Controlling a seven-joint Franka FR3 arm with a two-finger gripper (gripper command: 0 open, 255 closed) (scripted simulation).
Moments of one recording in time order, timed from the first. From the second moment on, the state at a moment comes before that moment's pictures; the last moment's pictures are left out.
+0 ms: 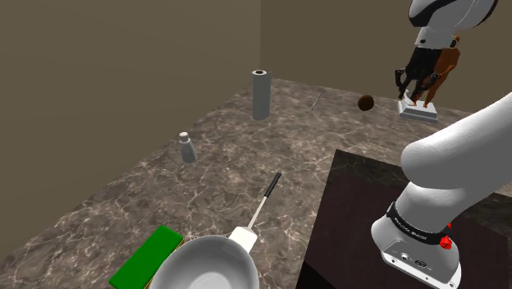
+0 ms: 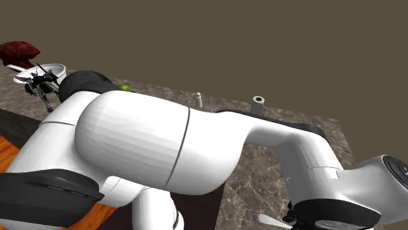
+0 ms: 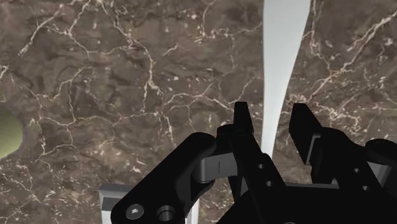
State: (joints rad) arm -0.64 -0.34 -0.46 -2.31 -0.12 1.85 0.20
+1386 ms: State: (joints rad) arm -0.66 -0.09 -0.58 -2.29 -0.05 2.06 0.01
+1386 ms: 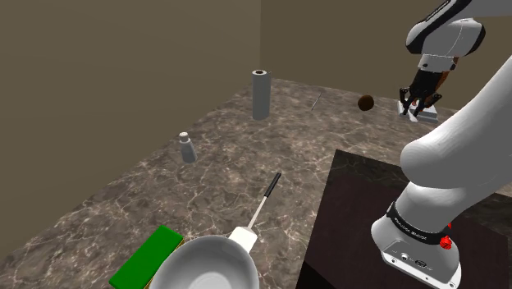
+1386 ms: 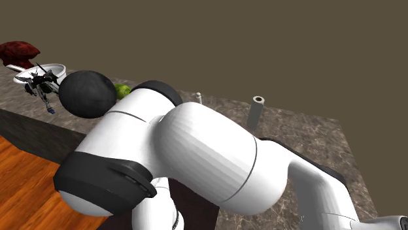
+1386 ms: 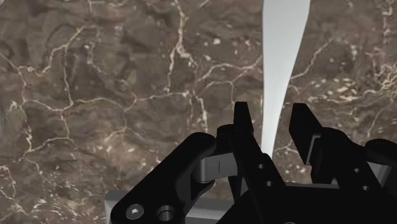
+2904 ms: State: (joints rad) arm -0.66 -0.01 -0.59 -2.33 0.00 2.18 -0.03
